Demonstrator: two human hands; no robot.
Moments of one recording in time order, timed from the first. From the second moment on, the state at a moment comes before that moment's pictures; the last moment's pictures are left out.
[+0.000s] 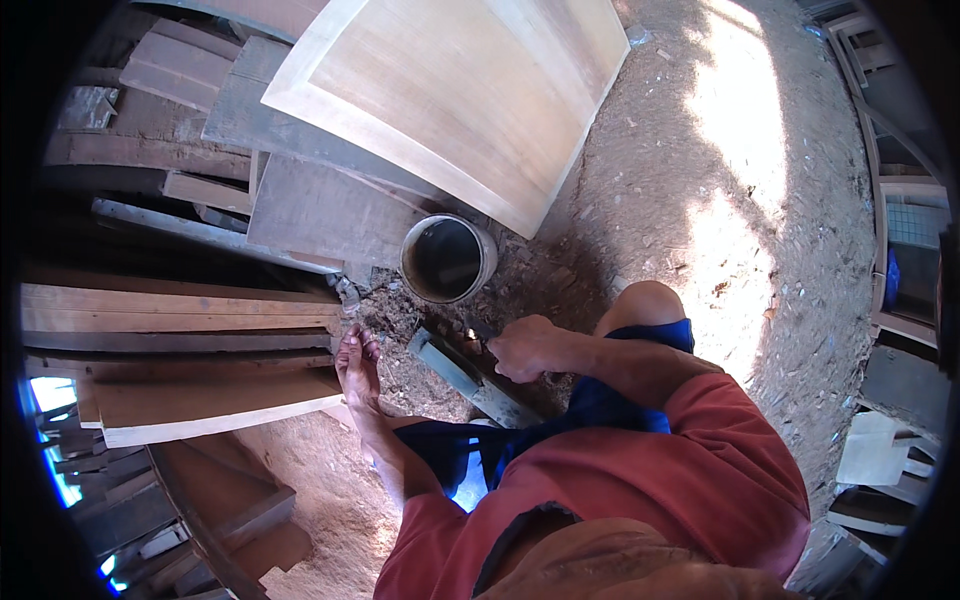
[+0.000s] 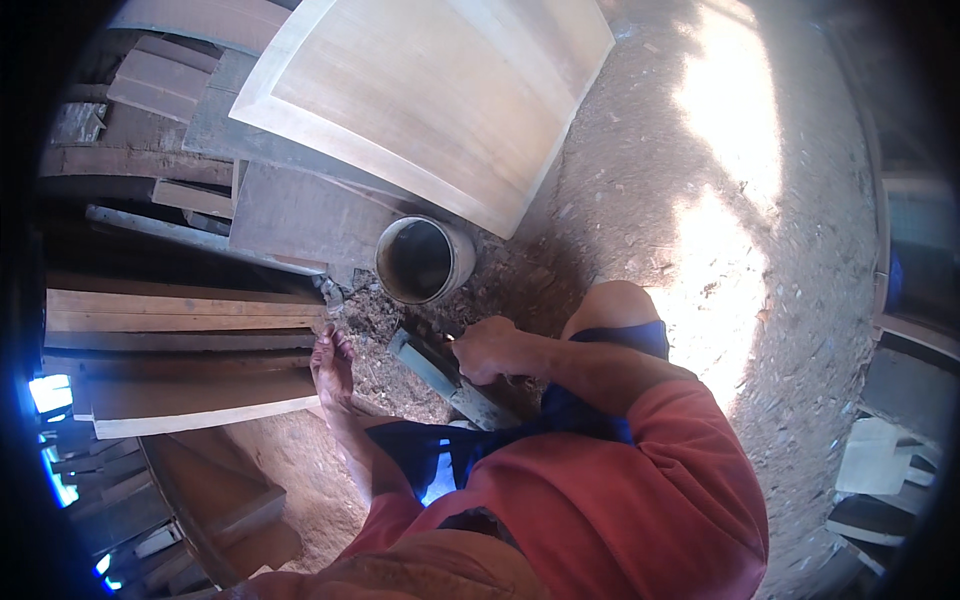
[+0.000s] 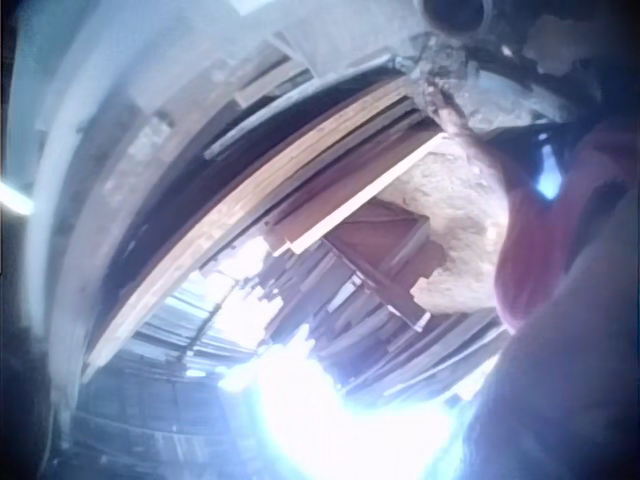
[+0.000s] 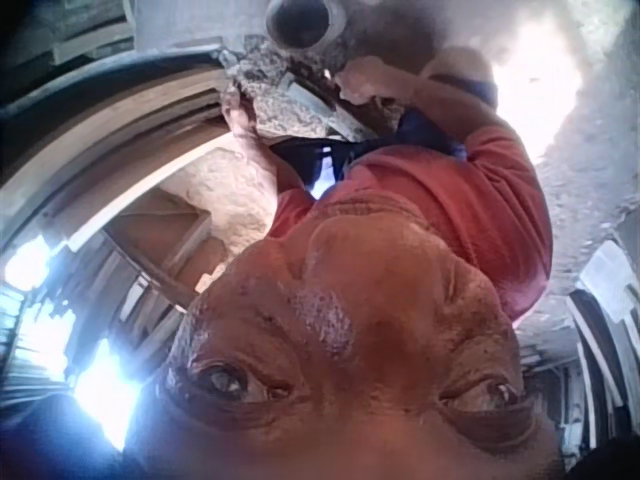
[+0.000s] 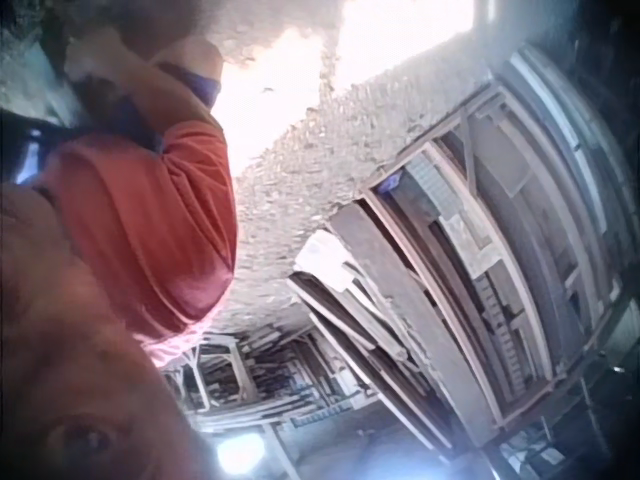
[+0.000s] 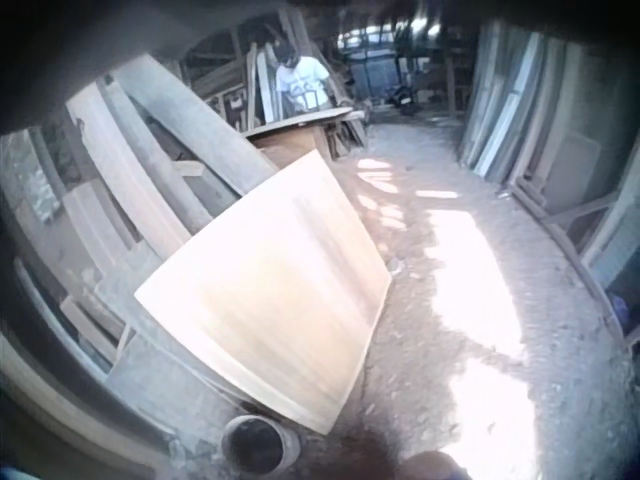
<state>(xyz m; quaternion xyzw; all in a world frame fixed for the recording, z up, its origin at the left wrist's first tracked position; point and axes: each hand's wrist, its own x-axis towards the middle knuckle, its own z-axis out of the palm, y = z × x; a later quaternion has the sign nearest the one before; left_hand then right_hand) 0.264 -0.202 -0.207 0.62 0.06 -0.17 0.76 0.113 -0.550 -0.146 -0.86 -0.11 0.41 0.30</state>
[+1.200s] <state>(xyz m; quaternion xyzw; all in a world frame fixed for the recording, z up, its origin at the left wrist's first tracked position) 0.267 -0.237 -0.214 0.62 0.04 -0.18 0.76 0.099 -0.558 -0.141 -0.87 -0.07 0.38 0.29</state>
